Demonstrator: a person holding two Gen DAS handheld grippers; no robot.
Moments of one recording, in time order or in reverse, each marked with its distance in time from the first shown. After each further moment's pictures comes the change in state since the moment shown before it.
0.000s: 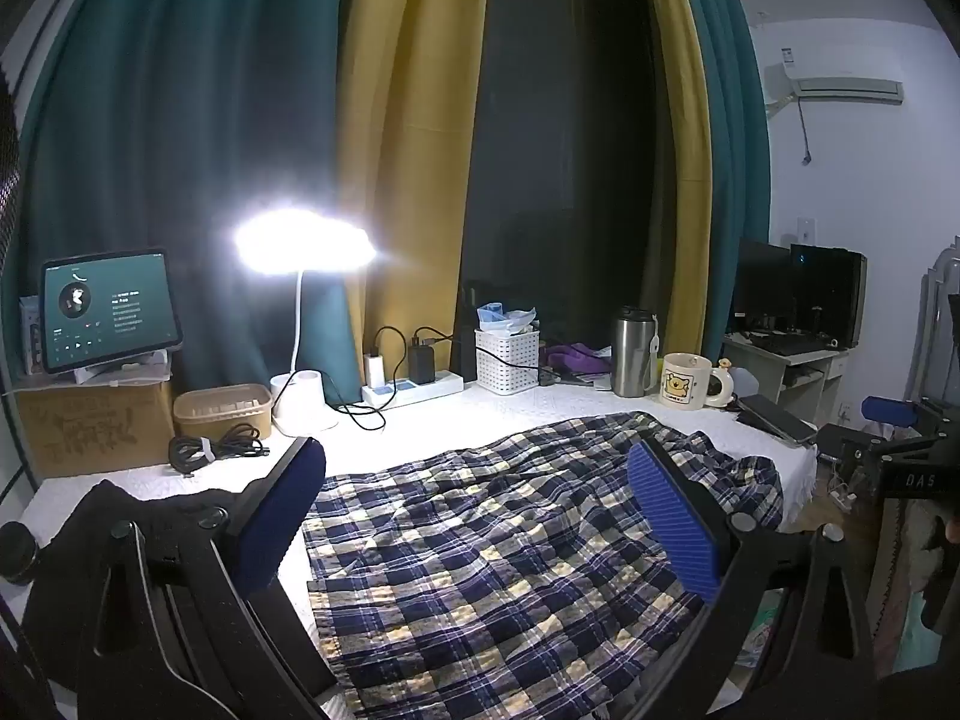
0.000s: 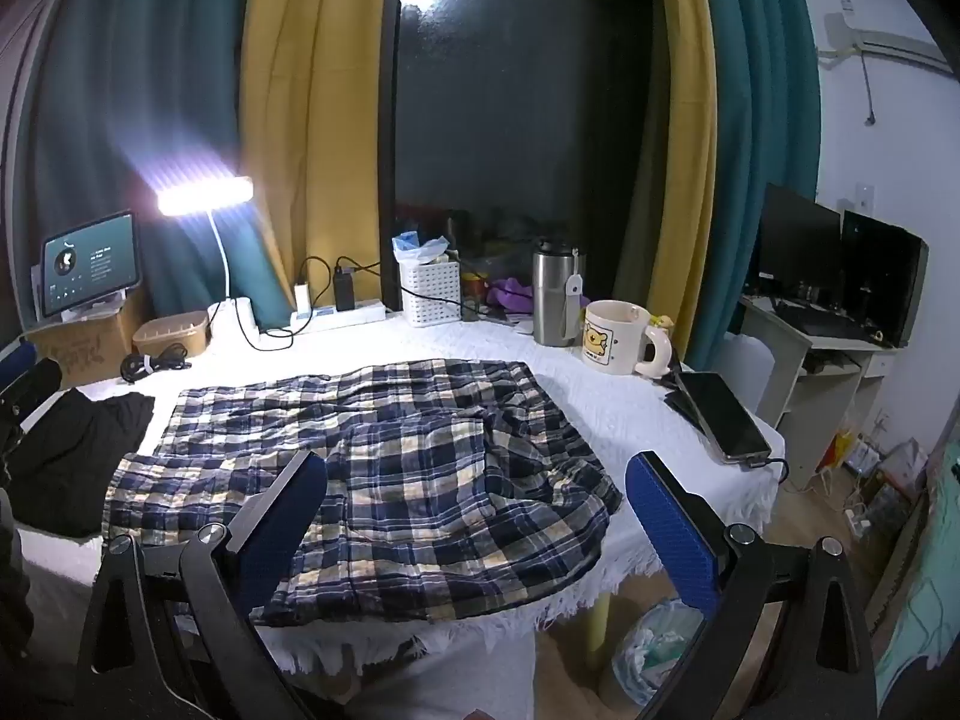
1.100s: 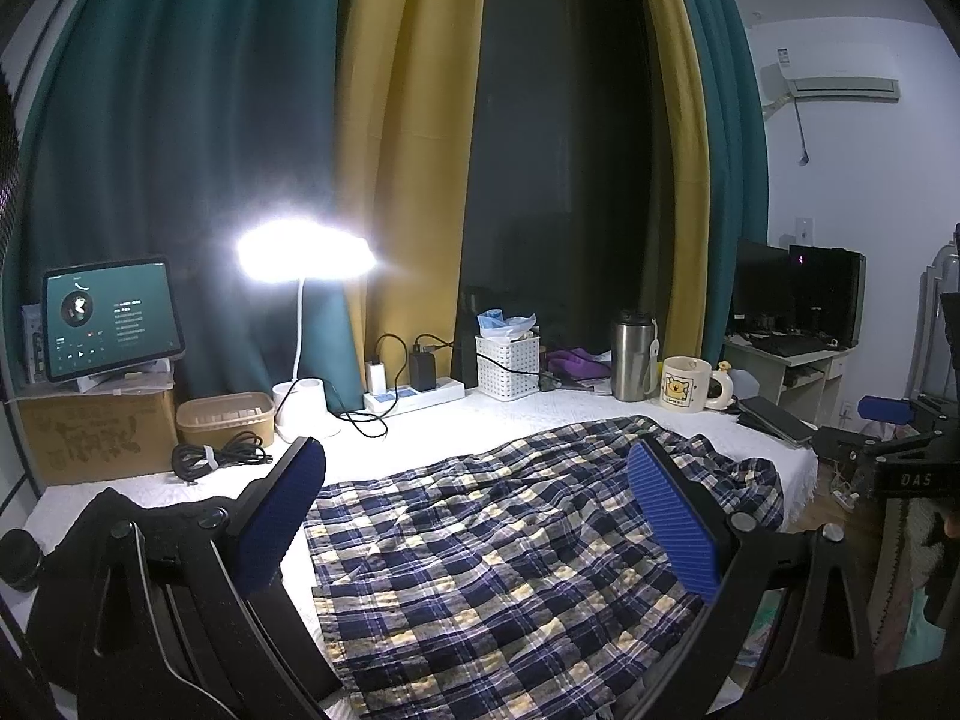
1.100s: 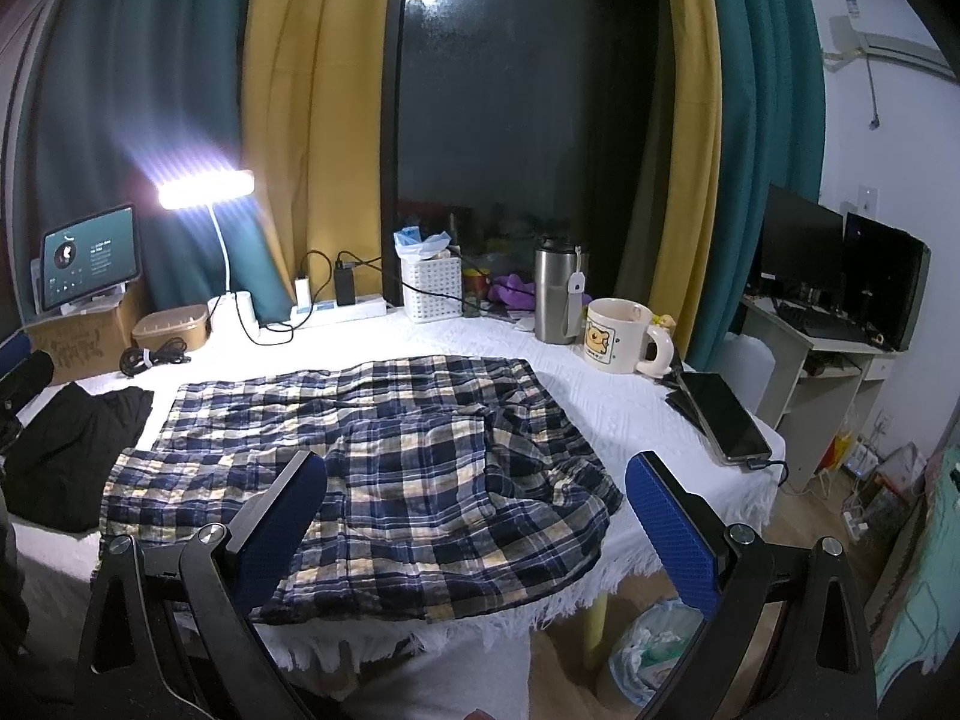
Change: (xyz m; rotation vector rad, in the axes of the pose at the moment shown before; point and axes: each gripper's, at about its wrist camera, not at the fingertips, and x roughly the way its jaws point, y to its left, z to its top) left arm -0.003 0.003 0.001 0.011 -0.011 0.001; right arm 0.005 -0.001 -0.001 -0.007 0.008 -0.001
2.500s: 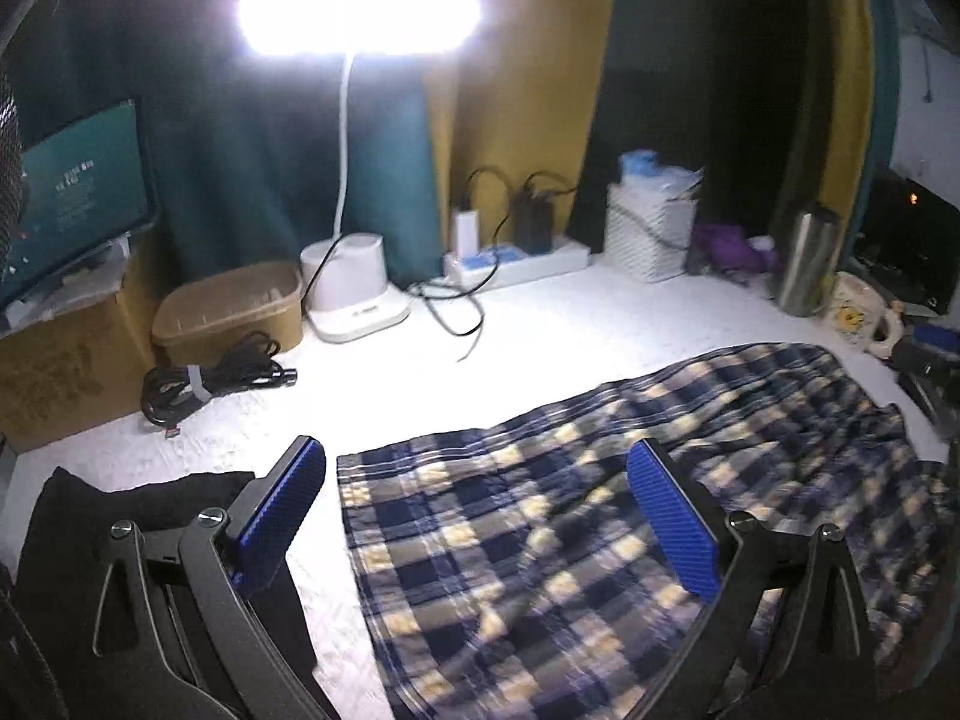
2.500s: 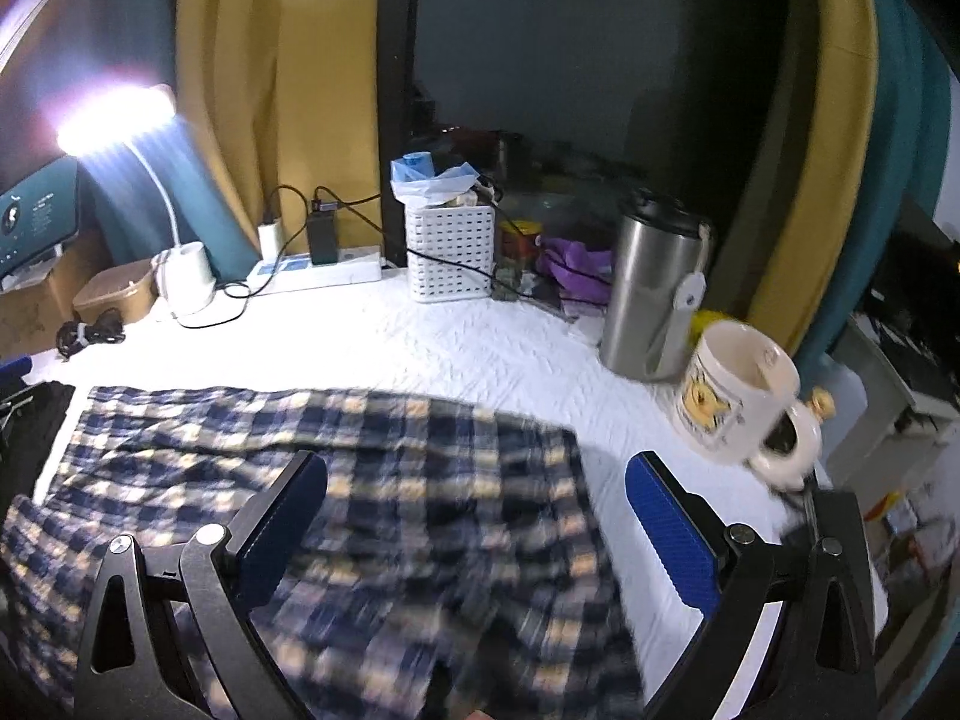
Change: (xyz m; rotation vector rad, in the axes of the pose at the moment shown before) left arm 0.213 0.095 -0.017 -0.078 0.417 0.171; right arm 0.259 -0.021 0.086 -0.132 0.186 0.135
